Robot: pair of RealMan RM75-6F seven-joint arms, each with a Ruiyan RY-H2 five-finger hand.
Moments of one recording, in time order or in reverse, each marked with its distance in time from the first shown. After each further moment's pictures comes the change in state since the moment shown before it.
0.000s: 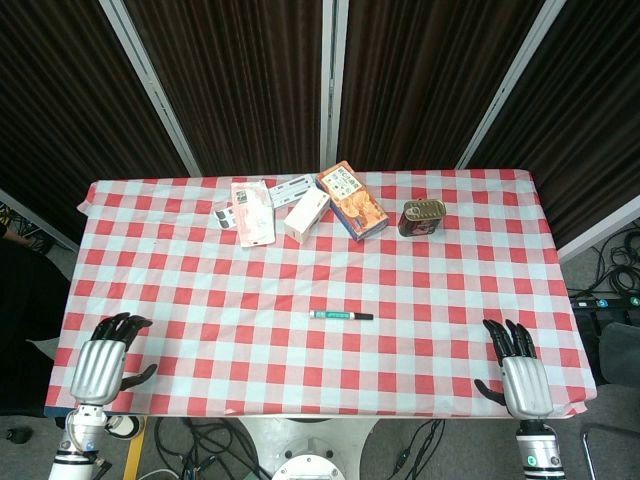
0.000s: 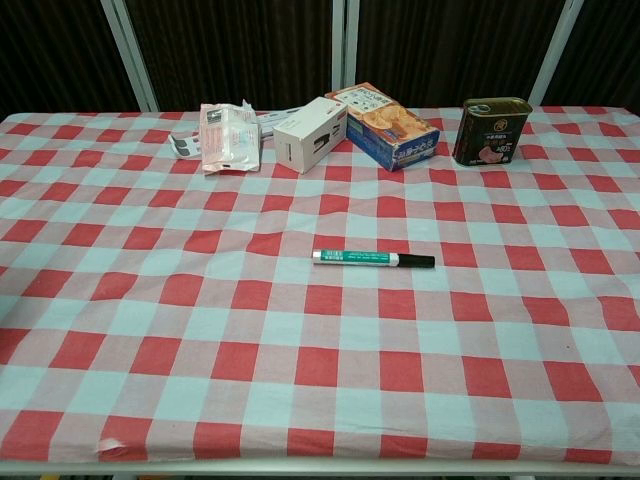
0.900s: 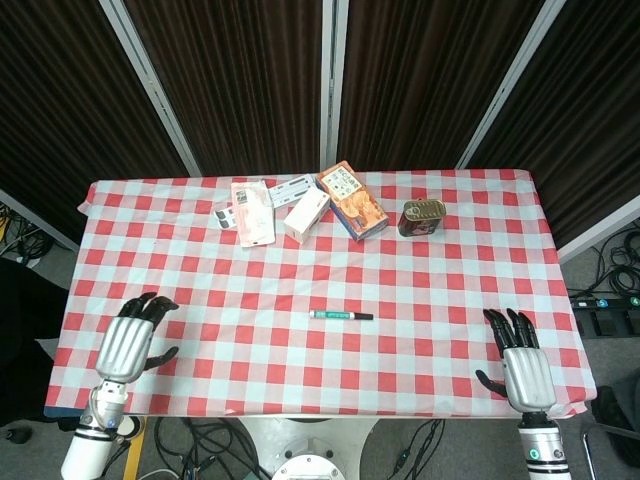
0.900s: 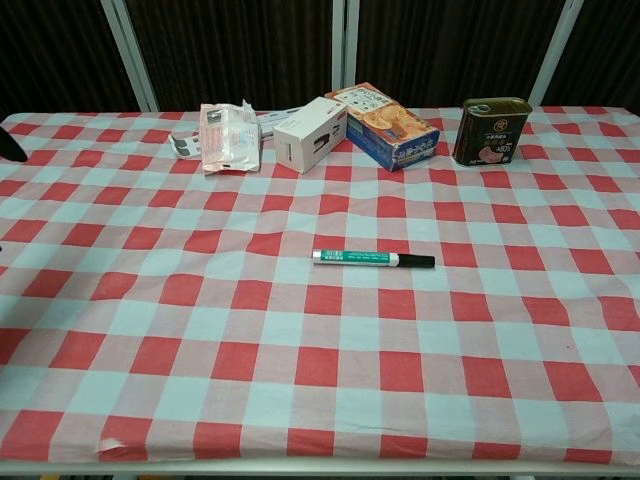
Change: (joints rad) left arm -0.119 0.020 -0.081 -0.162 -0.046 -0.120 0.200; right arm 0.031 0.059 0.026 -0.090 -0.012 0.000 -0.063
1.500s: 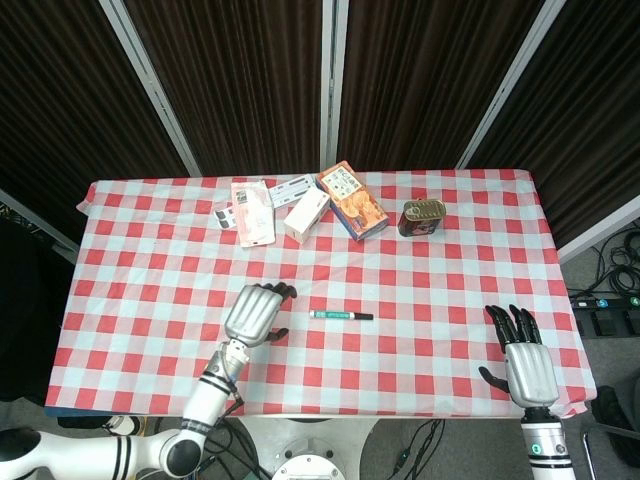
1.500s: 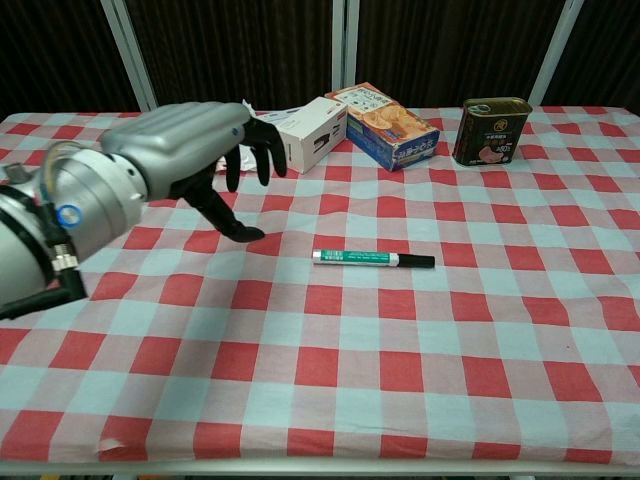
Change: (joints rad) left arm -0.411 -0.393 -0.218 0.013 -0.444 -0.278 0.448; right arm 0.013 0.024 0.009 -0.022 0.032 -0.022 -0.022
